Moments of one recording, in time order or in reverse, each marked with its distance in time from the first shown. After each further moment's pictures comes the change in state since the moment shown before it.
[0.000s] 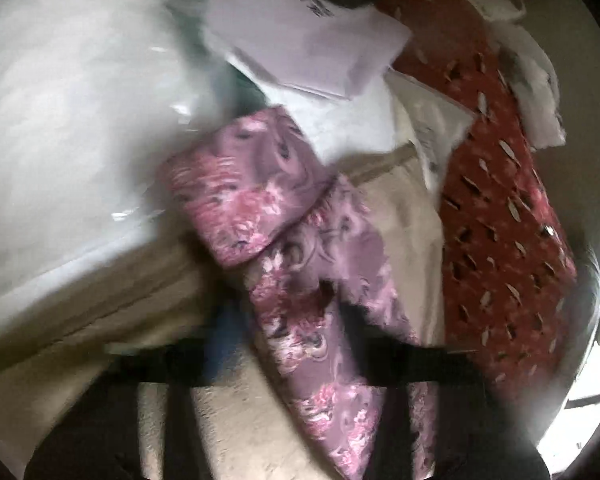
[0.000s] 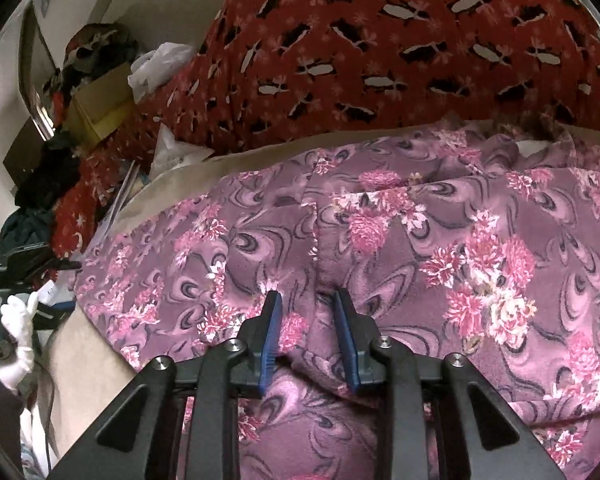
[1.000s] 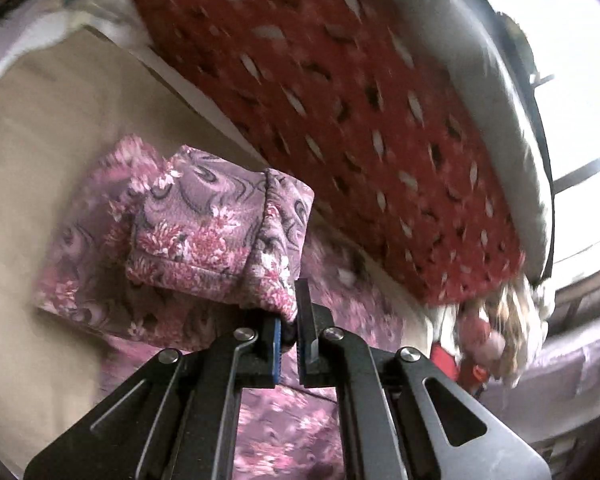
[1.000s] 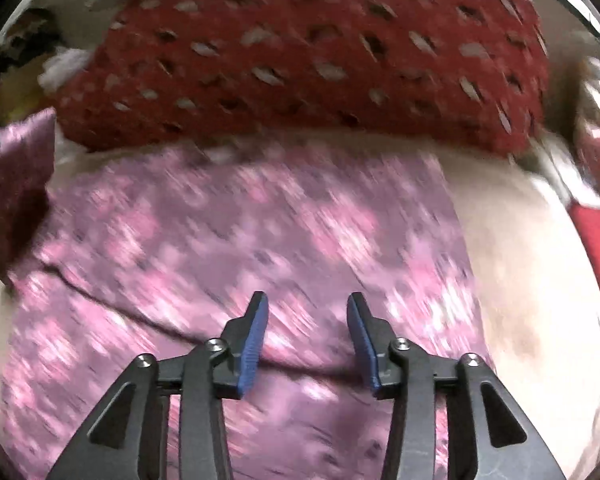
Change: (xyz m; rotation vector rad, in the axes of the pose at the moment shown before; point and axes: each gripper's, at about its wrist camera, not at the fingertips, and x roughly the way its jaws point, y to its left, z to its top) left arm -0.006 -0.240 -0.269 0.564 0.220 -0.168; right arm -0.118 -0.145 -0.019 -0.028 0.042 -0.437
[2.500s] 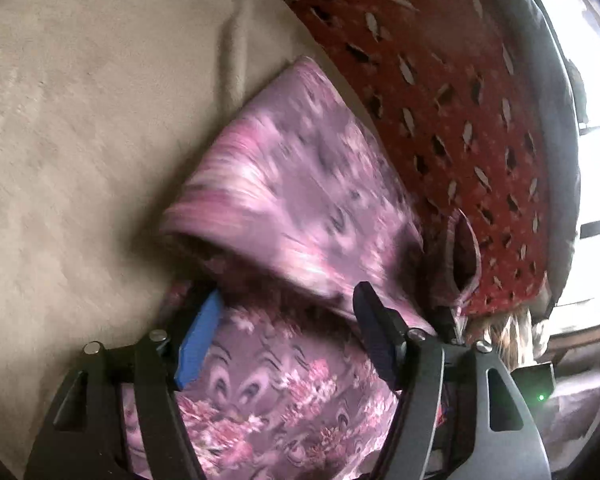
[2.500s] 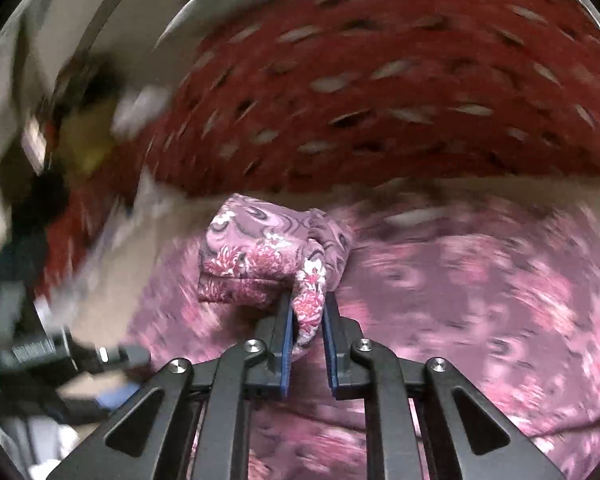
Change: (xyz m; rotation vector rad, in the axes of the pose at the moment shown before) left arm 0.018 0.128 -0.085 -0.216 -0.003 0.008; right arm -0.006 0.083 0.048 0.124 -0.135 0.367
